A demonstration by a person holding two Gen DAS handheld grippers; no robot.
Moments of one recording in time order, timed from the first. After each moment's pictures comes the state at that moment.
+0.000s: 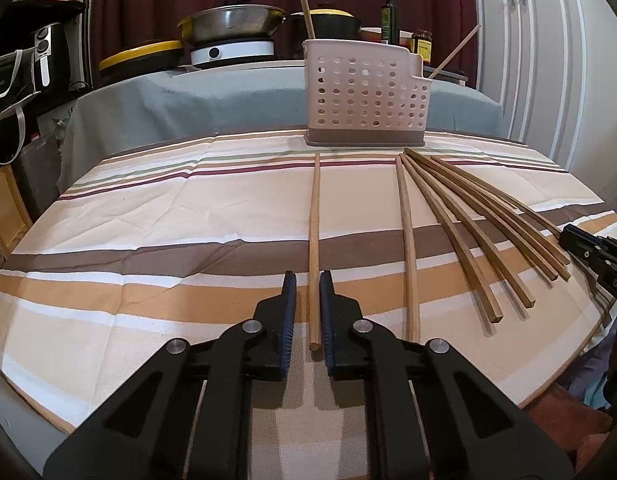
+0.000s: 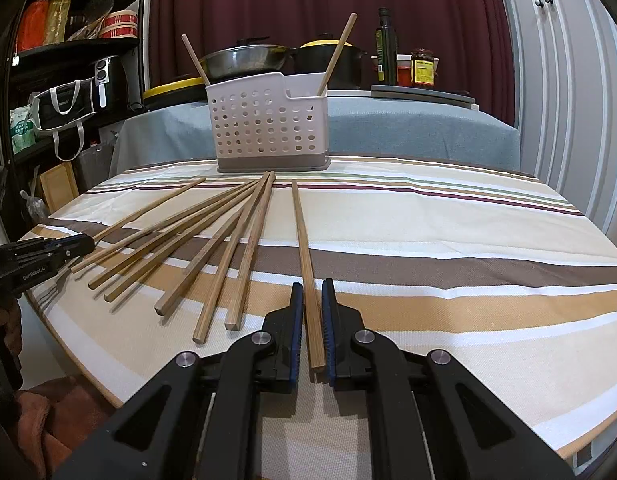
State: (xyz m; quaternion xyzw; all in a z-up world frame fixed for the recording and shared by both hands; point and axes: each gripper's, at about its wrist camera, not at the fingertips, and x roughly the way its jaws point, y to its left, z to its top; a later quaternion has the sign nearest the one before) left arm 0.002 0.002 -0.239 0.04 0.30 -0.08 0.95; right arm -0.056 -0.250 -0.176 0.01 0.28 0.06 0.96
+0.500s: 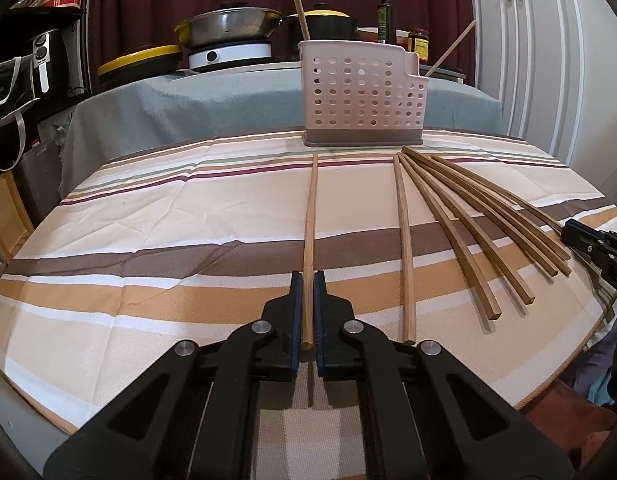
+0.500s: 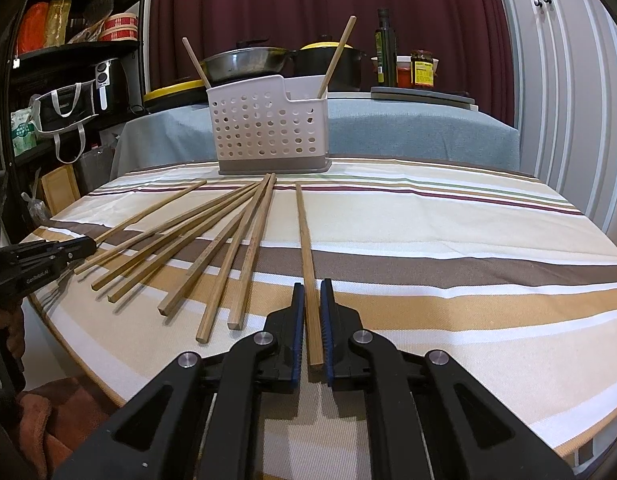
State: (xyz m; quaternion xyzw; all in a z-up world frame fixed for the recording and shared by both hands) left arm -0.001 -0.001 -0.238 0.04 0.30 -0.08 0.95; right arm -0.057 -0.251 -0.172 0.01 0.28 0.06 0.96
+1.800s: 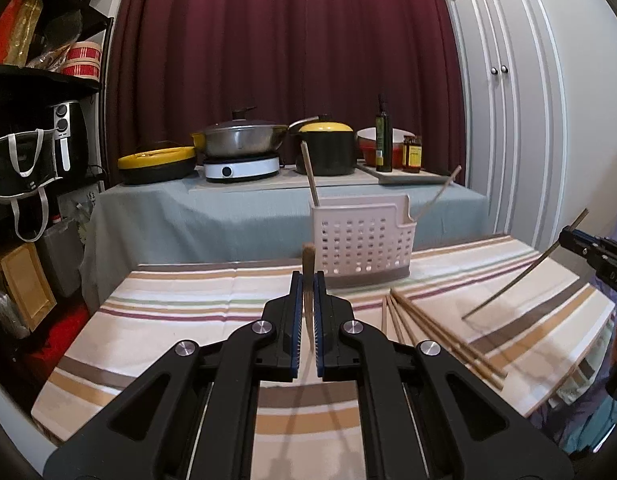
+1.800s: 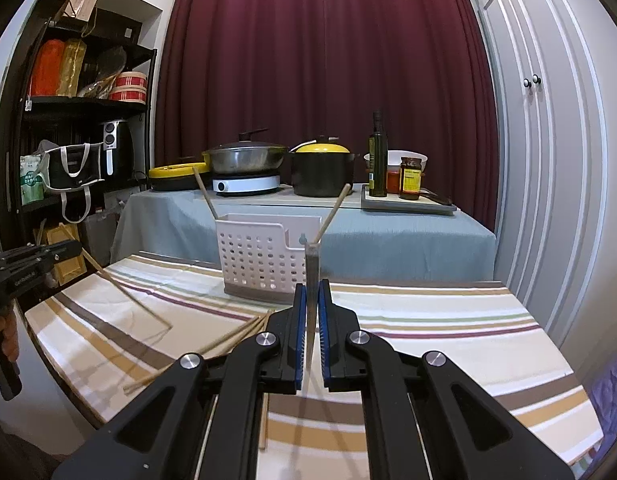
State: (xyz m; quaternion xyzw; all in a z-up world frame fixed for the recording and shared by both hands) left arm -0.029 0.011 -0.099 0.03 0.16 -0.08 0.98; right arm -0.062 -0.249 -0.048 -0.01 0.15 0.05 0.99
